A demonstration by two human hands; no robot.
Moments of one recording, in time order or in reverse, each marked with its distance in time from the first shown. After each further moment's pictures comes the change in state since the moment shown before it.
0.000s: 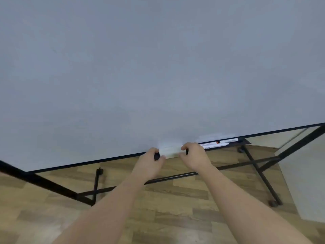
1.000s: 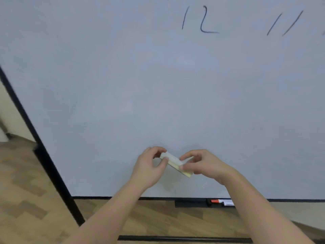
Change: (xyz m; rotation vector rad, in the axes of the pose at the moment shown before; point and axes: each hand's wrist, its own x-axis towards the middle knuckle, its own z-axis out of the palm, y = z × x) left_hand -0.088 0.069 -0.163 -0.161 0.531 0.435; right_hand -0.073 -0.166 -0.154 0.353 -0.312 -0.319
